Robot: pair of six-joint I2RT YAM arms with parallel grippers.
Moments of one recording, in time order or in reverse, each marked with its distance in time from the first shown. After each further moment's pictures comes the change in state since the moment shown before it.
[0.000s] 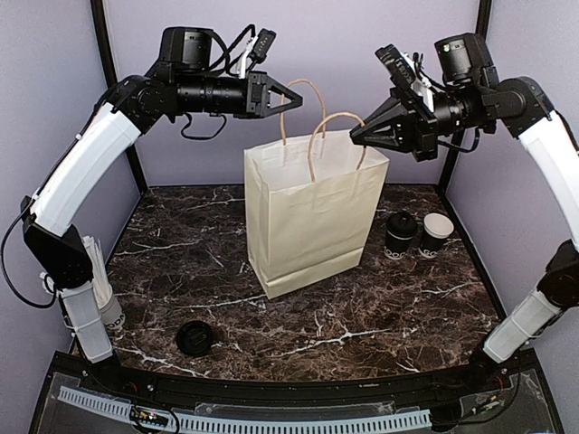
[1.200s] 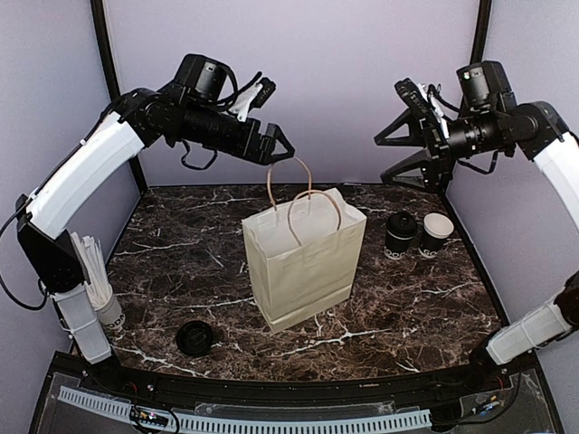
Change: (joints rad) left arm -0.013 -0.050 -0.159 -0.202 -0.322 0.145; right arm -0.121 -0.137 -0.240 0.014 0.120 -0.043
